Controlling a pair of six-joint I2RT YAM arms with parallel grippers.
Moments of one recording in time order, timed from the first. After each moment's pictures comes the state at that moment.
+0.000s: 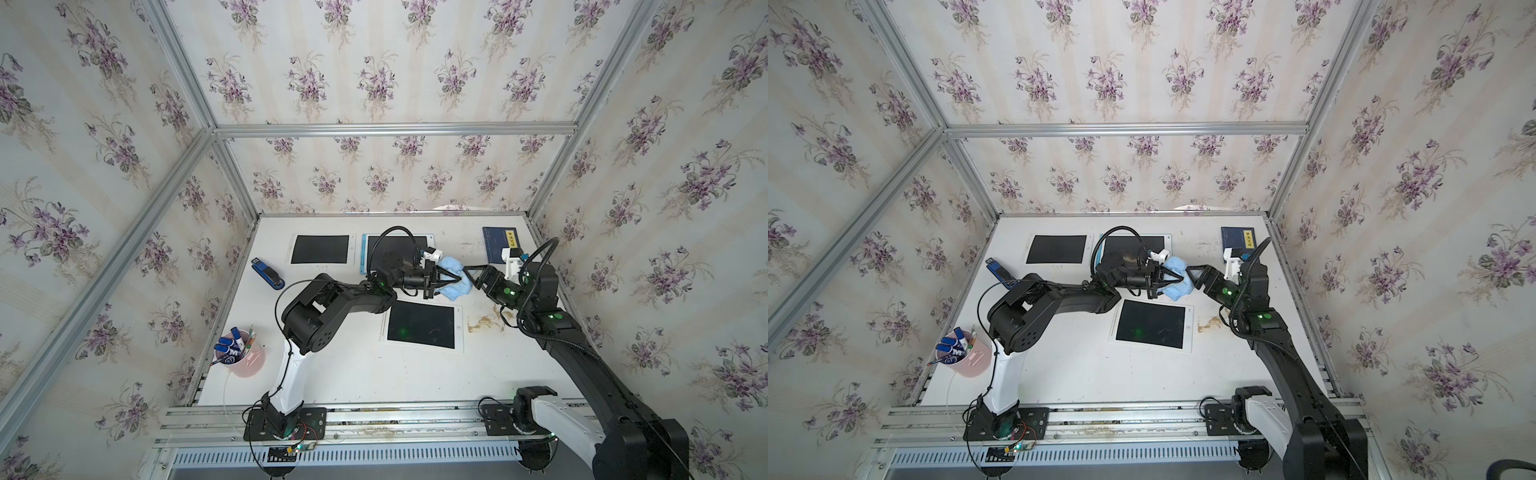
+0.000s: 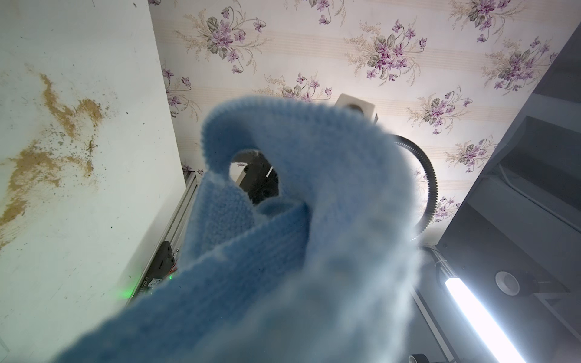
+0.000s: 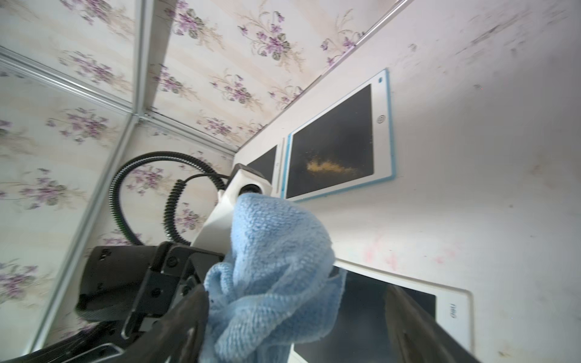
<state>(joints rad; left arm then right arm) -0.69 2.12 1.21 1.10 0.97 -1.80 0.09 0.99 0.58 0.00 -0.61 0.79</state>
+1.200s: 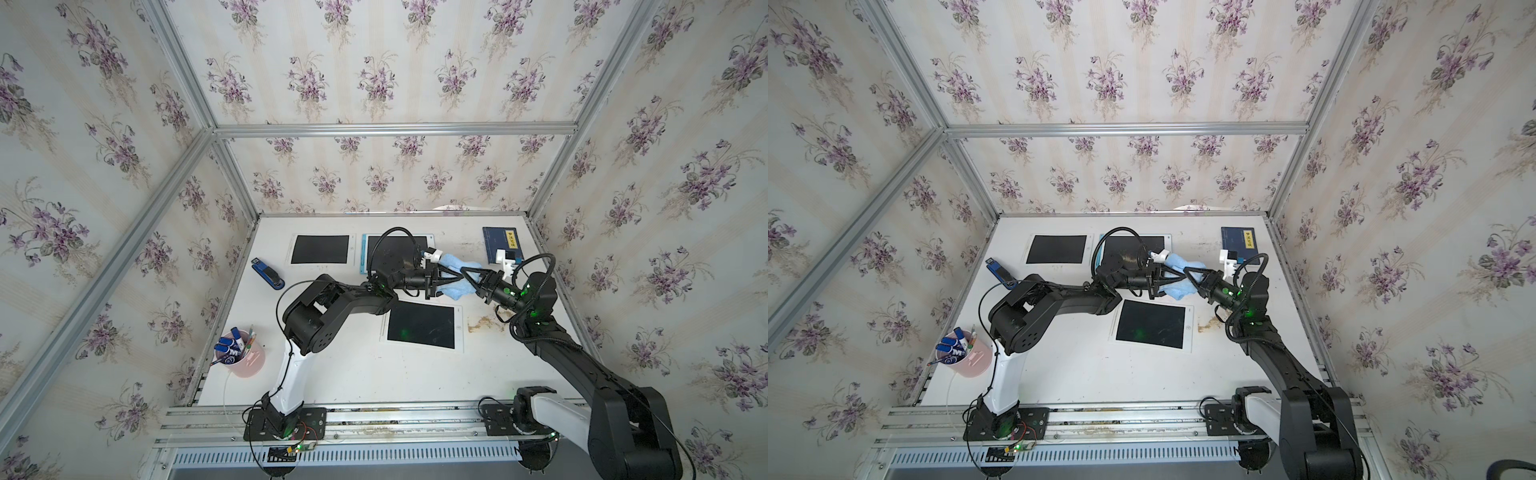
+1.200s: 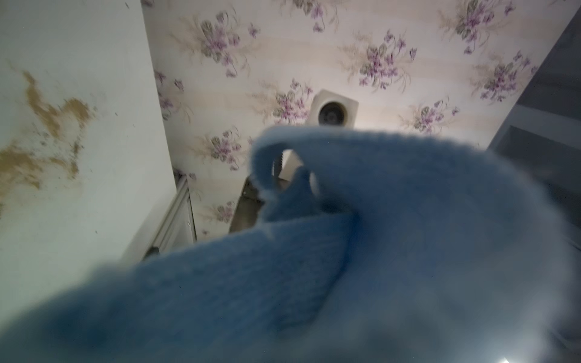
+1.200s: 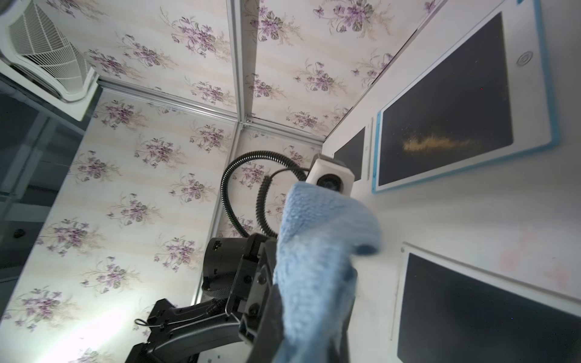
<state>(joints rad) -0.71 2.11 1.20 1.12 0.94 -1.85 0.08 1.10 0.44 0.58 -0.83 1.23</state>
